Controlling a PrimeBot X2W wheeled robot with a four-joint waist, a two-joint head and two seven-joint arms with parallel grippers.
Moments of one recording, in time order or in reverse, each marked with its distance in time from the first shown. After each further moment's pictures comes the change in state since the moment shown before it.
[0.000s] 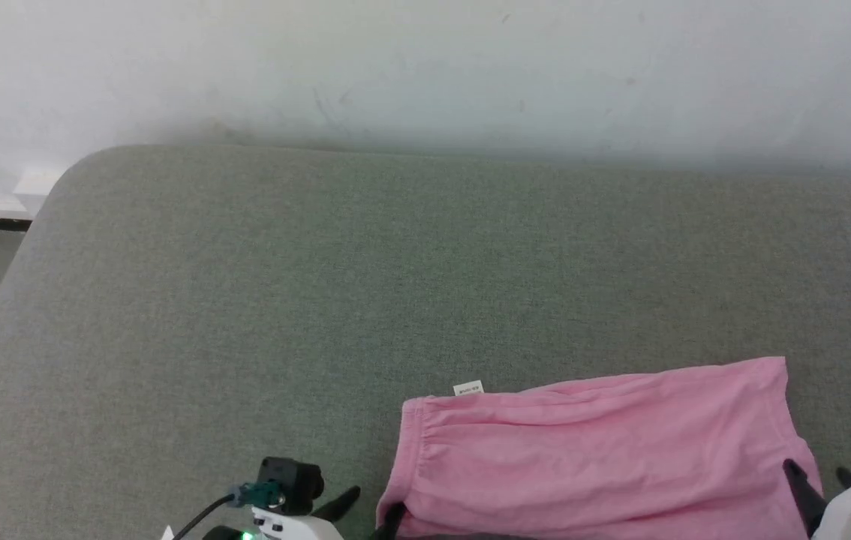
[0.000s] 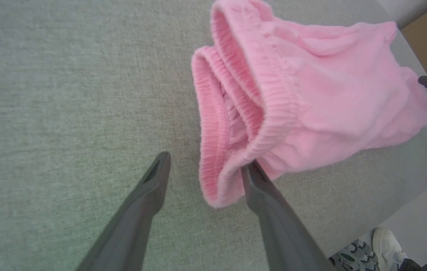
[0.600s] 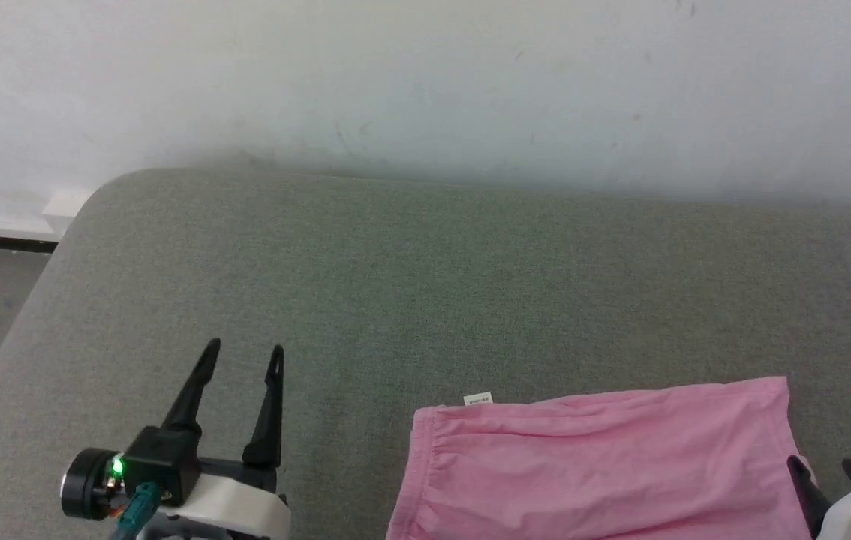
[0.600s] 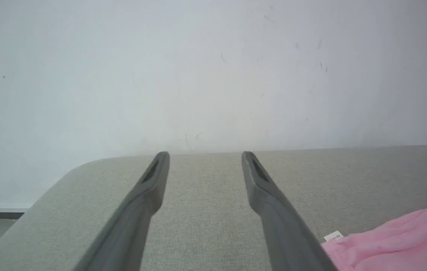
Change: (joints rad) left arm 0.005 0.029 0.219 -0.130 0.301 0.170 -0.484; right arm 0.012 -0.095 0.070 0.005 -0.011 -0.001 -0.119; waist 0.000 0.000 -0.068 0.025
